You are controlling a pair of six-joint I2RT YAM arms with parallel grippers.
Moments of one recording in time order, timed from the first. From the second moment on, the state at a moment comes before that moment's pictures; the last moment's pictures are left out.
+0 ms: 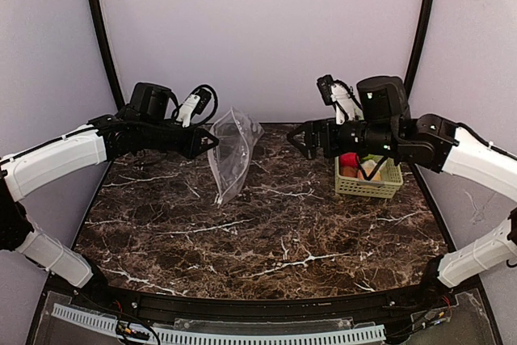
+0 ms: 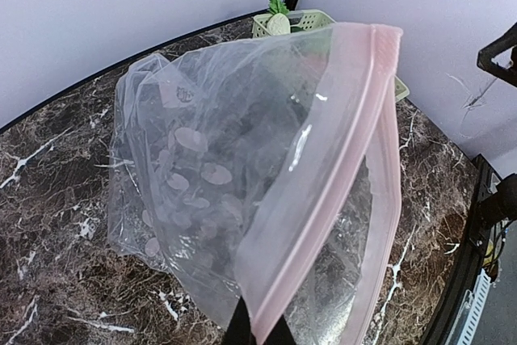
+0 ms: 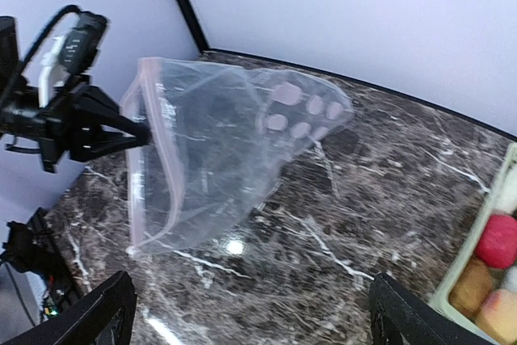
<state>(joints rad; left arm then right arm) -0.60 1.39 1.20 -0.36 0.27 -0.11 0.92 1.27 1.25 -0.39 0.09 0.33</state>
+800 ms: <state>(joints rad) -0.60 1.39 1.20 -0.35 0.27 -0.11 0.34 1.41 1.17 -0.64 0.10 0.30</state>
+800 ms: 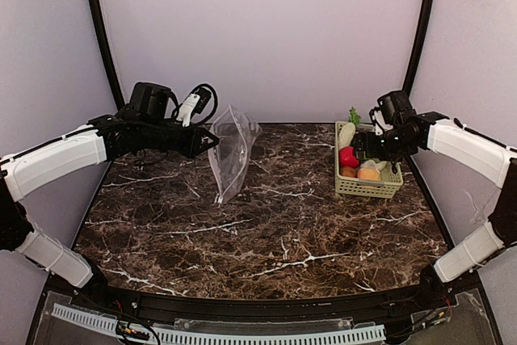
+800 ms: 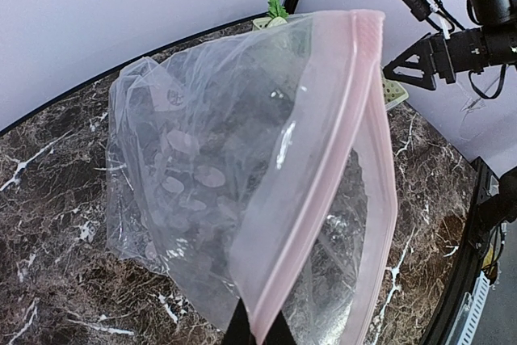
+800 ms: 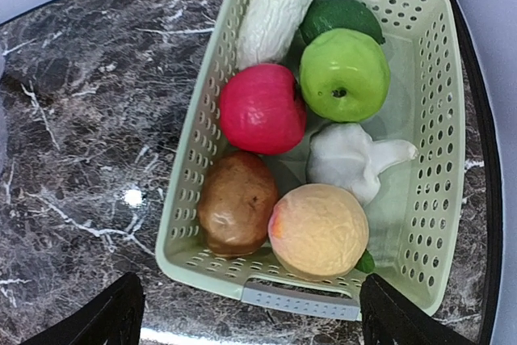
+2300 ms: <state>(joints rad) -0.60 1.39 1.20 -0.35 0.29 -0.11 0.18 1.75 1.17 -0.58 0.00 0.30</state>
